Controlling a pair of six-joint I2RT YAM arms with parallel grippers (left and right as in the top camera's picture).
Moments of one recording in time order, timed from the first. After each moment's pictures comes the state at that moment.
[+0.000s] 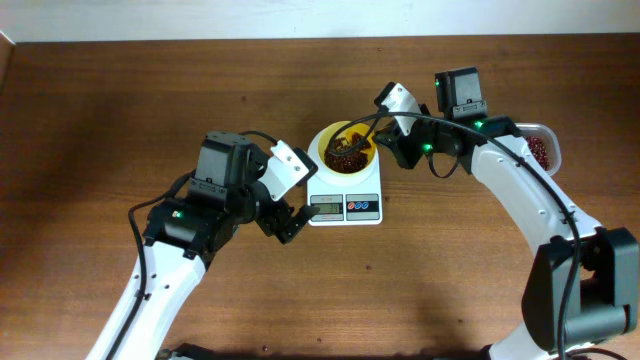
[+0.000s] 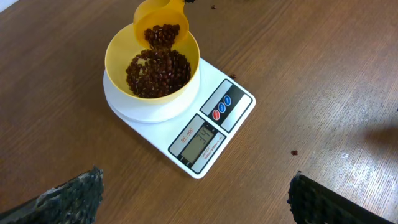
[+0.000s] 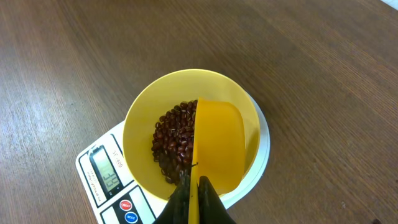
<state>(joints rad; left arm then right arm) -0.31 1.22 1.03 -0.69 0.41 0.45 0.21 1.78 1.32 -0.49 -0.62 -0.52</state>
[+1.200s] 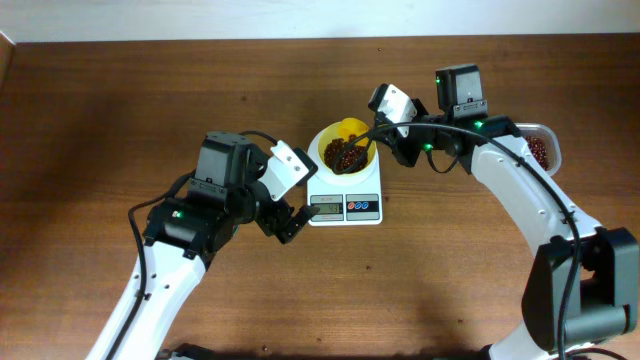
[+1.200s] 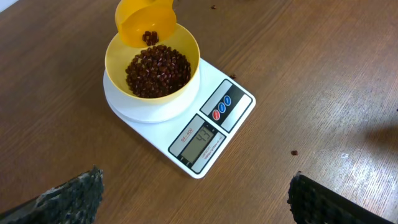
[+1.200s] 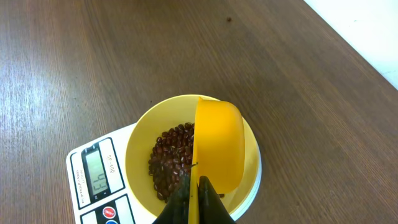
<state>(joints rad) -0.31 1.22 1.03 -0.69 0.41 0.45 0.21 1.78 1.32 -0.44 -0.70 -0.71</state>
